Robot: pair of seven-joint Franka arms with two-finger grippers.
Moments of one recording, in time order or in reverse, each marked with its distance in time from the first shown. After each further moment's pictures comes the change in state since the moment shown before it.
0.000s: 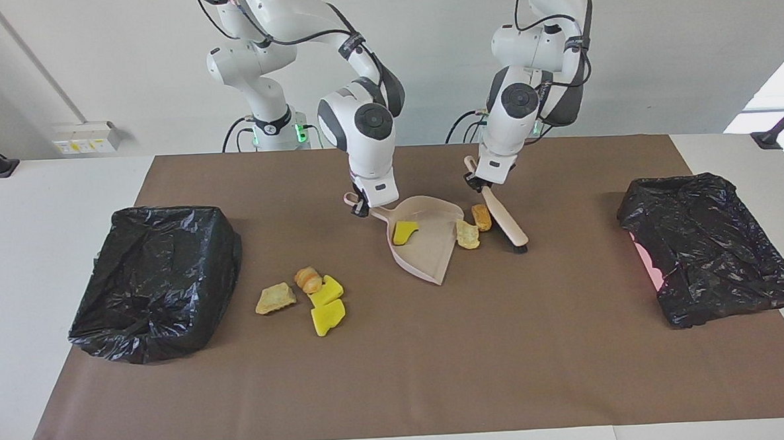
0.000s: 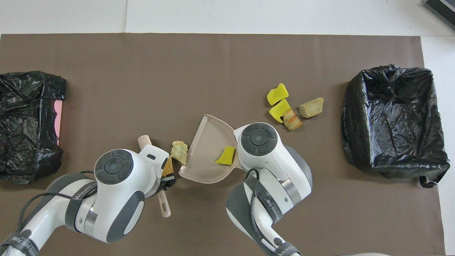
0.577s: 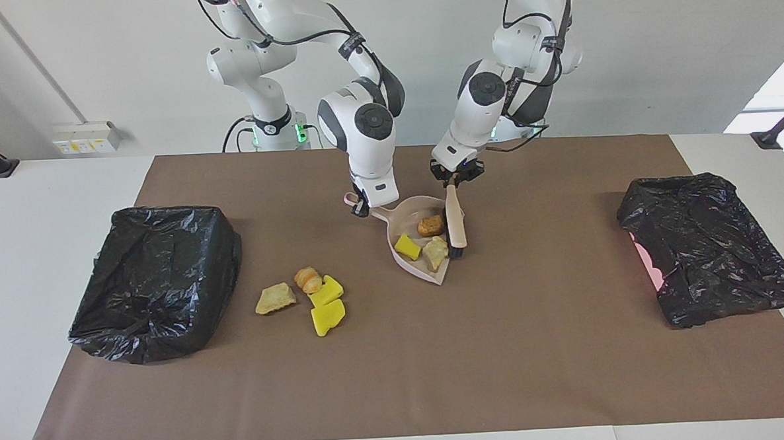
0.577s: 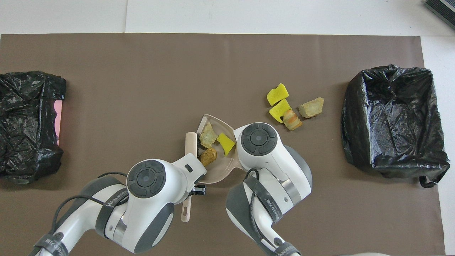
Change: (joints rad) left arm -0.147 0.035 -0.004 0.077 -0.062 0.049 0.263; right arm 0.000 0.000 0.000 0.000 0.000 0.001 0.000
